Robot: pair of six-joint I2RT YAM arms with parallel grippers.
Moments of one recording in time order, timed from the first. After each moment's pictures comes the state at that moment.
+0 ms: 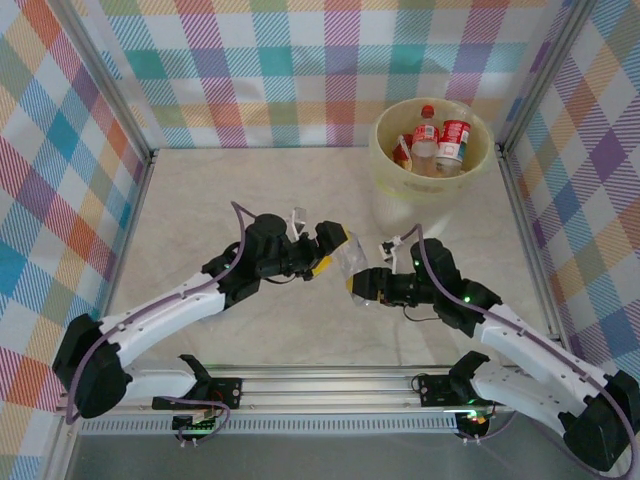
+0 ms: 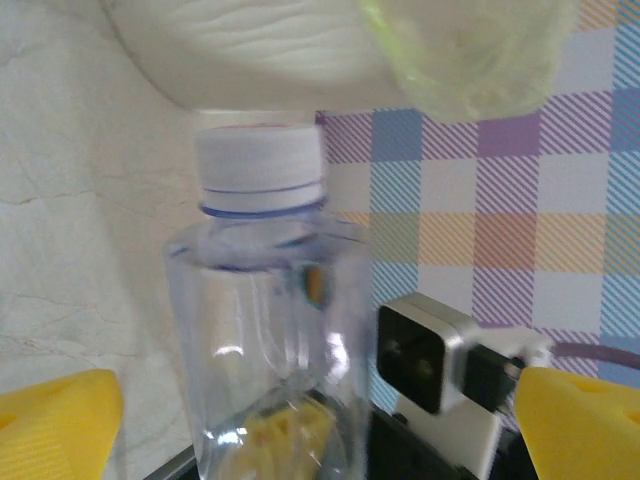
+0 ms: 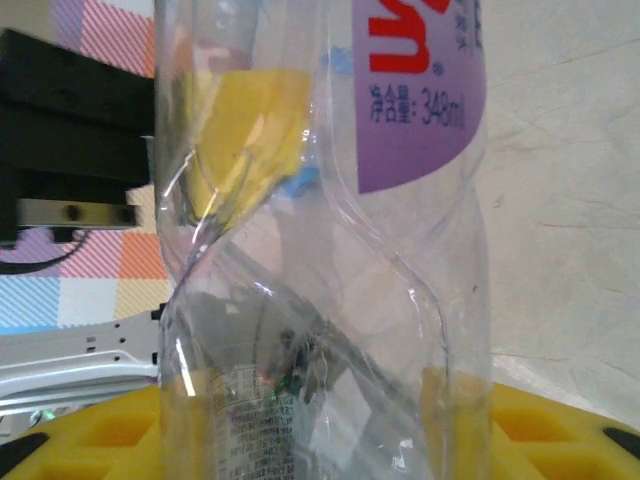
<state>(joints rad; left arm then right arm) -0.78 1.21 0.90 -0.05 0.30 -1.27 0.69 0.86 0.64 -0.32 -0.52 0.89</state>
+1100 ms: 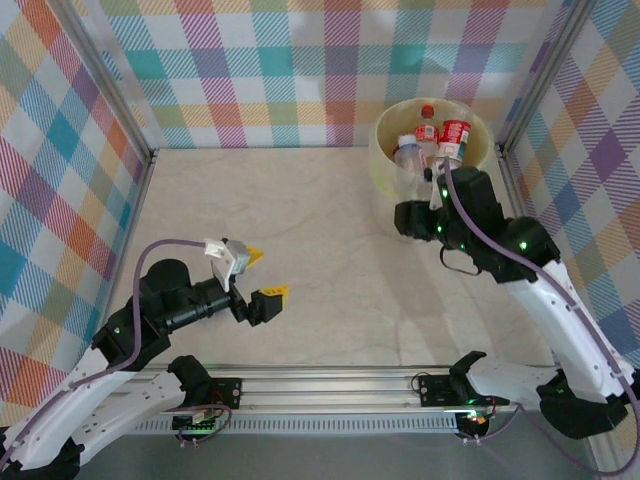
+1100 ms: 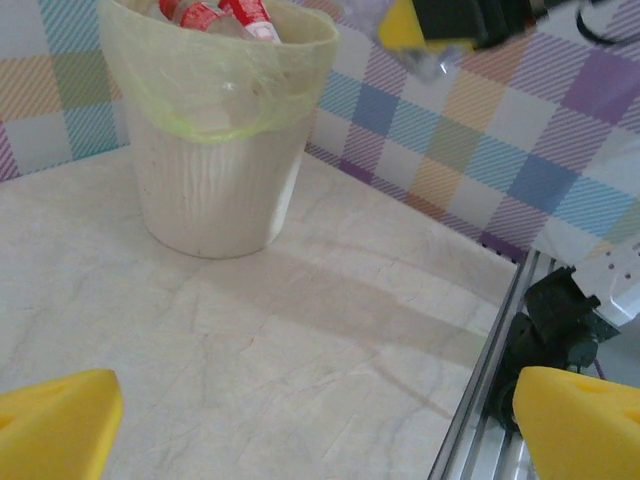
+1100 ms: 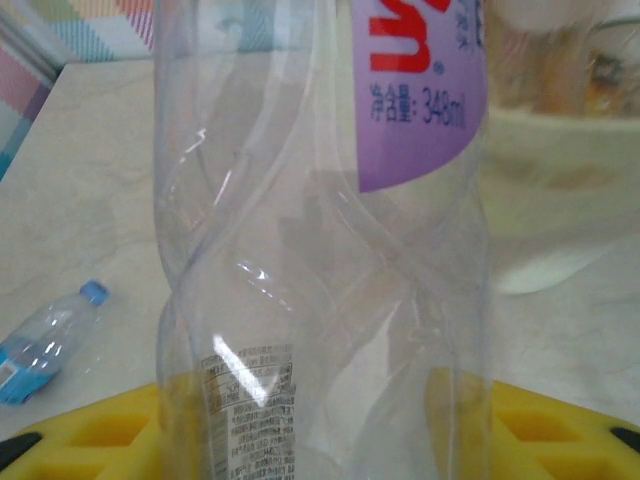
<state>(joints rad) -0.78 0.57 0.83 -0.49 0.22 -0.15 0.58 1.14 1.56 -1.08 0.16 0.40</state>
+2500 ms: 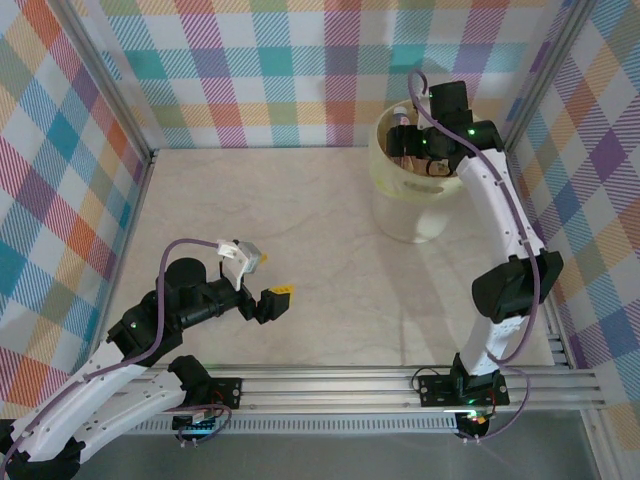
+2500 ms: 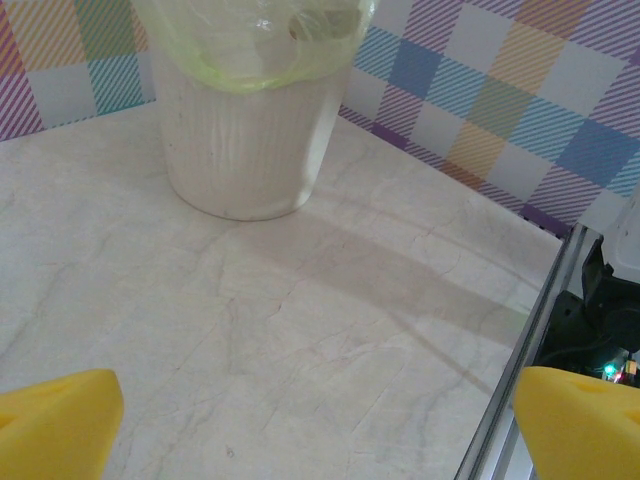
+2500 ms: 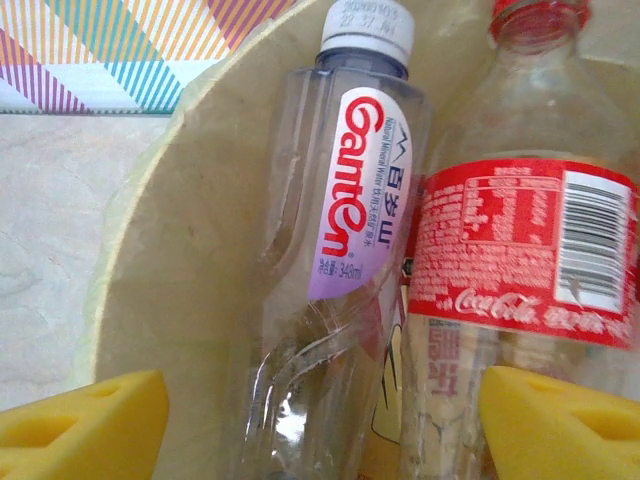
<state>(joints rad) -0.78 0.60 0.78 -0.48 0.16 -0.14 0.24 1.80 2.04 -0.98 -0.05 0.16</state>
